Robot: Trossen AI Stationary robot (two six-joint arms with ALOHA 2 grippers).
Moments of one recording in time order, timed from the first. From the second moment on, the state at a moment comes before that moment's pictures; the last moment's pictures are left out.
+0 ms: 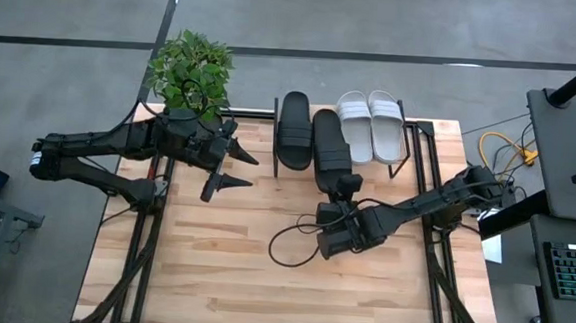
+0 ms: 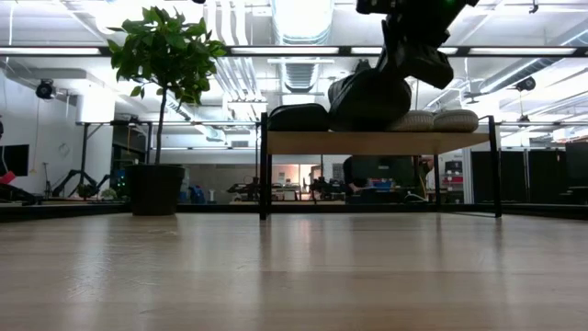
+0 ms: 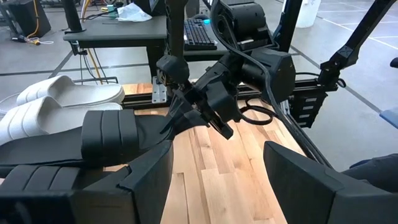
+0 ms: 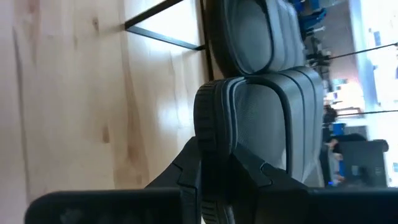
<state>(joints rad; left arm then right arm) 0.10 1.01 1.15 -0.41 0.25 0.08 0.36 1.71 1.32 -1.03 1.04 0.20</state>
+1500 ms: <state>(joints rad) 0.09 1.01 1.15 -0.41 0.26 0.06 0.28 1.71 1.30 -0.93 1.06 0.24</state>
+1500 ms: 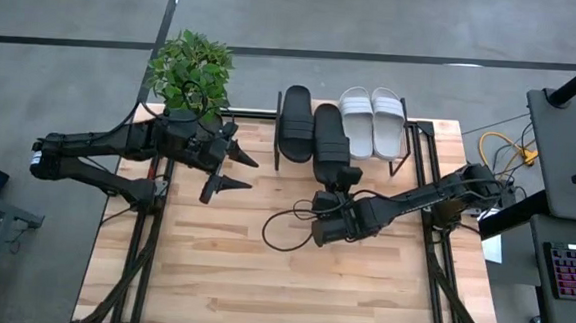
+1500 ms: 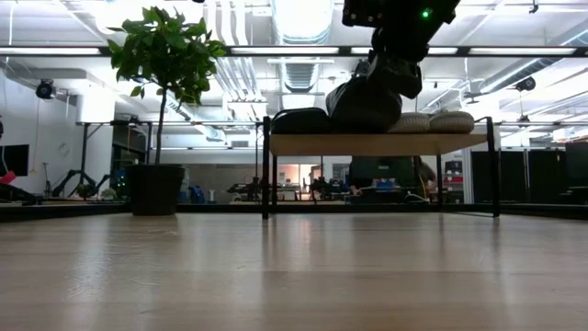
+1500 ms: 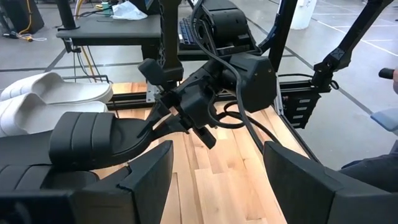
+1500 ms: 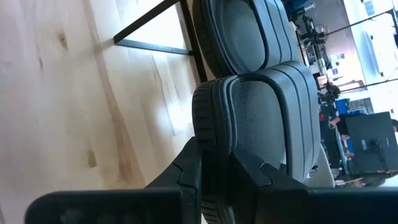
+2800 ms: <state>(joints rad) 0.08 1.01 1.15 -0.41 0.26 0.06 0.29 1.71 1.34 -1.00 0.90 0.33</state>
